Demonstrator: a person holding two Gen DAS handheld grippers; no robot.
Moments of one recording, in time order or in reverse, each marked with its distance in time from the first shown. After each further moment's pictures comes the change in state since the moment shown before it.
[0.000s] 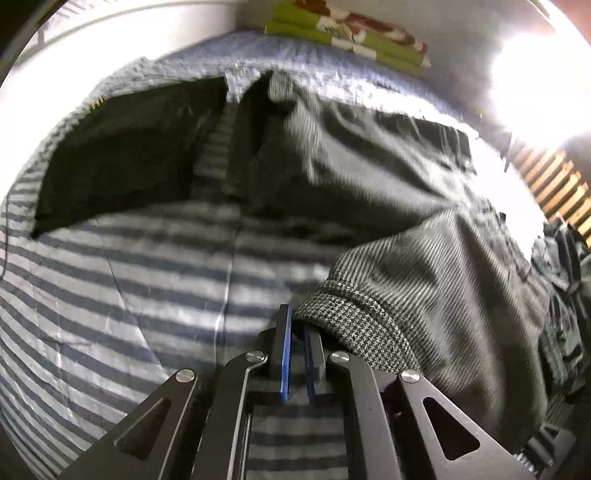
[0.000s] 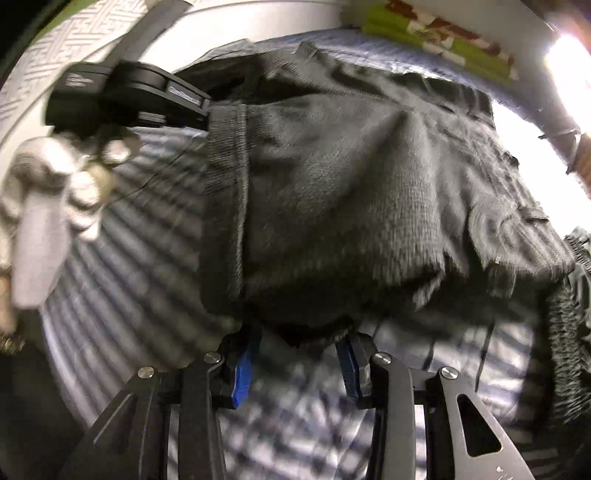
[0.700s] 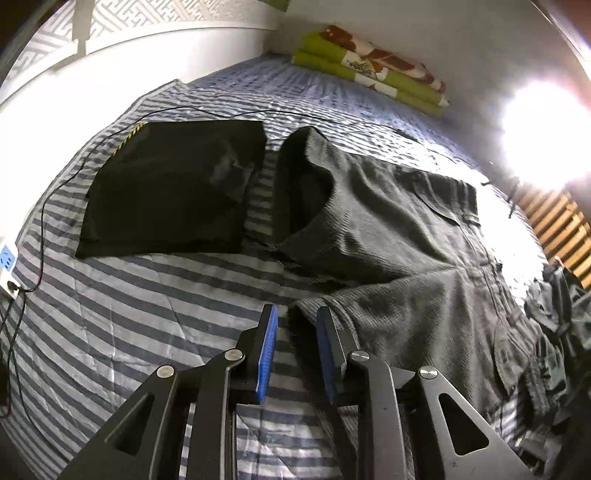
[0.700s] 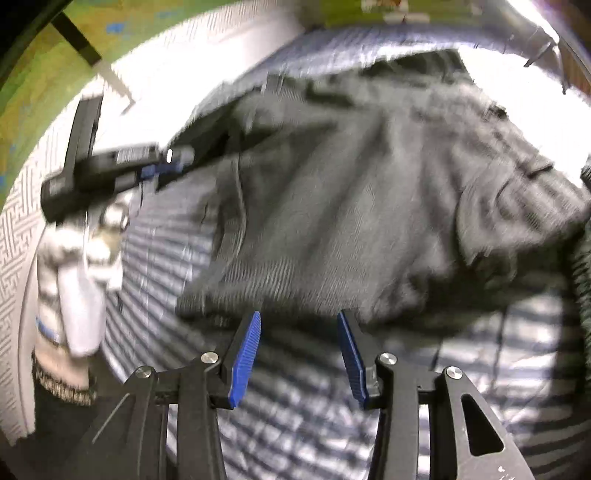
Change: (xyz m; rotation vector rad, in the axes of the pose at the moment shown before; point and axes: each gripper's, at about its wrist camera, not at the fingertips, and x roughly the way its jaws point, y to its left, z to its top) left arm -0.048 0.019 0.021 -0.065 -0.089 0.024; right arm -0.021 -0.047 0.024 0.276 -0.076 0.245
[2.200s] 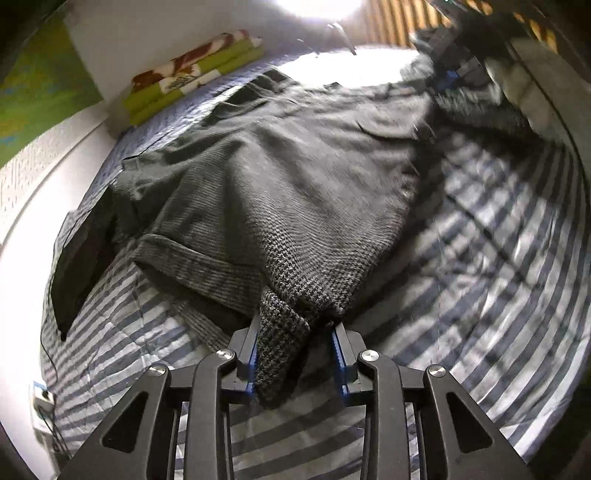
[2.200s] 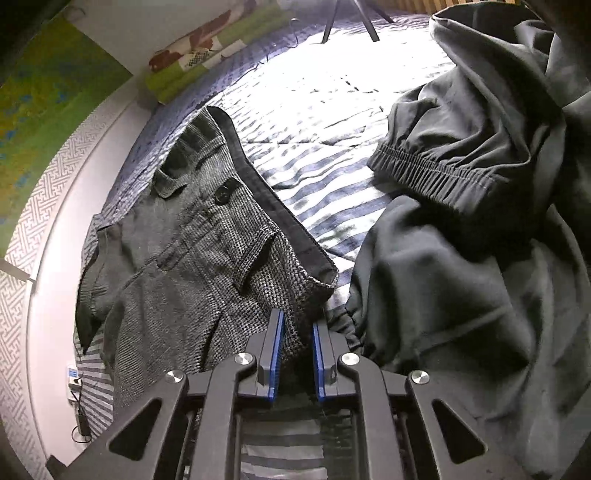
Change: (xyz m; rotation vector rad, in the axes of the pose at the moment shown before) left arm -0.025 -0.139 -0.186 0.766 0.001 0.019; right arm -0.051 -0.228 0.050 0.506 -0.127 -0.180
